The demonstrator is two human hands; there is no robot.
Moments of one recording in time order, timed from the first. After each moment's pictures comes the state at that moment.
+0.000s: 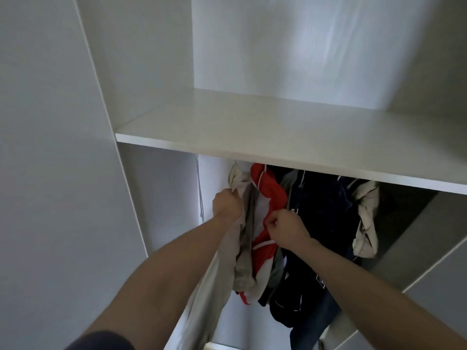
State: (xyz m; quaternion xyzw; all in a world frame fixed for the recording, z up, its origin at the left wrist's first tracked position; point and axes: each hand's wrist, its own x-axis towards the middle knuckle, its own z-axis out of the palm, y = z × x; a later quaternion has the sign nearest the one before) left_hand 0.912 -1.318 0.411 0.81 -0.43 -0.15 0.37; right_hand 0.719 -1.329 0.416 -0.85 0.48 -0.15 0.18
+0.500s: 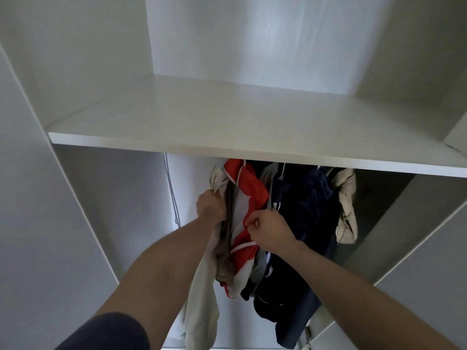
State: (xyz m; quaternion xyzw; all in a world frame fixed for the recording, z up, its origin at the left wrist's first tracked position) left_hand 0.924 -1.376 0.363 0.79 -0.44 -0.22 0.38; right_hand 0.733 -1.325 0.408 -0.83 0.49 -0.16 0.19
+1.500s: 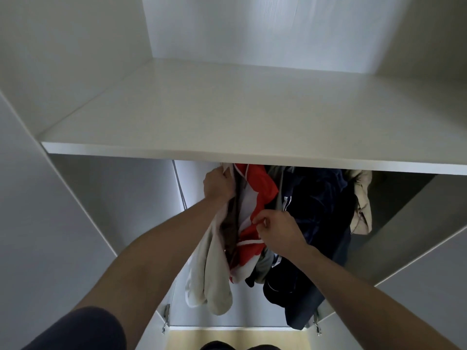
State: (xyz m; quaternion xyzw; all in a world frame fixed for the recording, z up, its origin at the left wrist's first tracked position) left_hand 0.942 -1.410 0.382 0.74 -0.46 -0.20 0.45; right_hand 0.738 -1.326 0.397 -0.80 0.51 -0.19 0.24
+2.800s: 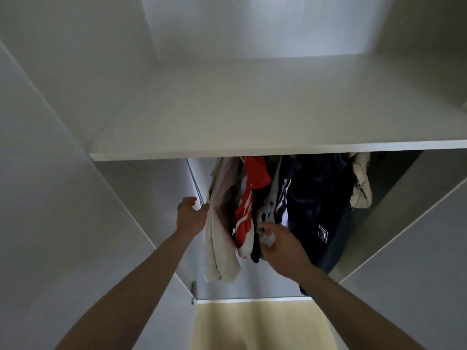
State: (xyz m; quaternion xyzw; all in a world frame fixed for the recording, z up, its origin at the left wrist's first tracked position) left_hand 1.001 -1.255 0.370 0.78 -0.34 -0.29 0.44; right_hand 0.721 -1.223 0.384 -0.75 0.53 -0.19 0.34
